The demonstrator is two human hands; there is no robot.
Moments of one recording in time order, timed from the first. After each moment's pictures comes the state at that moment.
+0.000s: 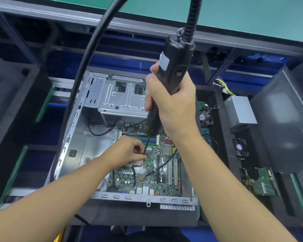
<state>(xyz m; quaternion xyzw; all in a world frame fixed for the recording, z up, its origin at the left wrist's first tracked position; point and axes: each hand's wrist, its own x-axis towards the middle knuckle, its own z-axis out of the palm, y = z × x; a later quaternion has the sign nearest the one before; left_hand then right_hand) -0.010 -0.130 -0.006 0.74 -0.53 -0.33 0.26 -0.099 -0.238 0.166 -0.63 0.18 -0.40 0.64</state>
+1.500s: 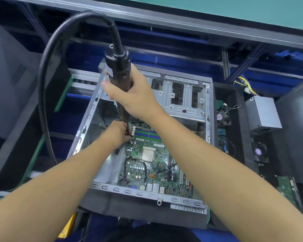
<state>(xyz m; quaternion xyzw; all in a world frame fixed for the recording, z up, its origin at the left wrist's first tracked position) 0.044 -0.125 -0.004 0.88 -0.34 -0.30 0.12 -0.012 -0.212 0.124 -0.72 0.08 -0.23 0.64</state>
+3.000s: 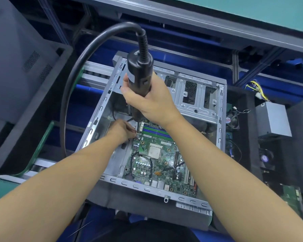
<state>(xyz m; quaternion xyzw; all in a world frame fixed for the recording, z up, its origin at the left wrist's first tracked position) 0.043 -0.111 -0.024 0.87 -0.07 -0.38 0.31 -0.024 -0.214 0.106 -0.76 0.11 -0.17 0.62</state>
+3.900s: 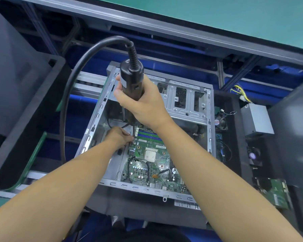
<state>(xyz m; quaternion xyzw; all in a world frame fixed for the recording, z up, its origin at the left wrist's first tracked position) 0.046 -0.113 -0.041 0.85 -0.05 -0.40 0.33 -0.027 -0.197 0.123 -0.73 0.15 -0.21 0.63</state>
